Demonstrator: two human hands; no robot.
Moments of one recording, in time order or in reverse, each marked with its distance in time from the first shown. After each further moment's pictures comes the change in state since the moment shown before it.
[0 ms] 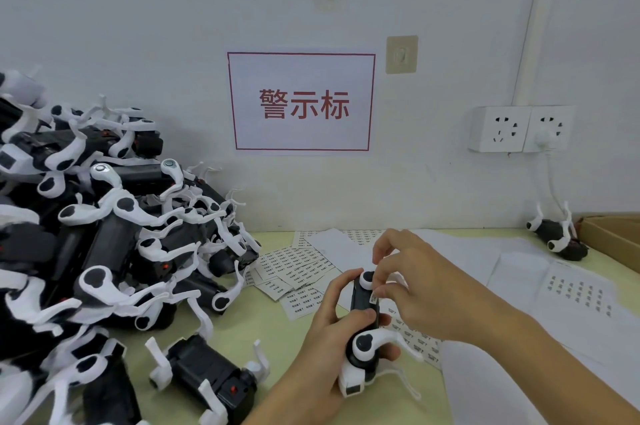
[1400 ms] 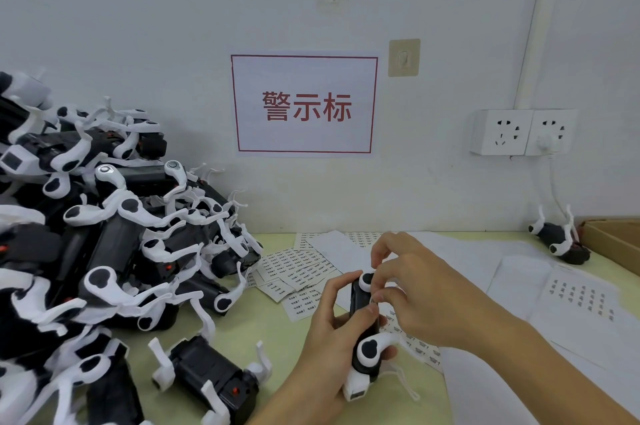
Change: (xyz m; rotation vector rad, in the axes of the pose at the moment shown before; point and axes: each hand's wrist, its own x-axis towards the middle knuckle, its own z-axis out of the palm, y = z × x) left_hand 0.000 -0.002 0.005 0.082 0.171 0.108; right_hand -0.001 -0.005 0.002 -0.086 0.038 -0.093
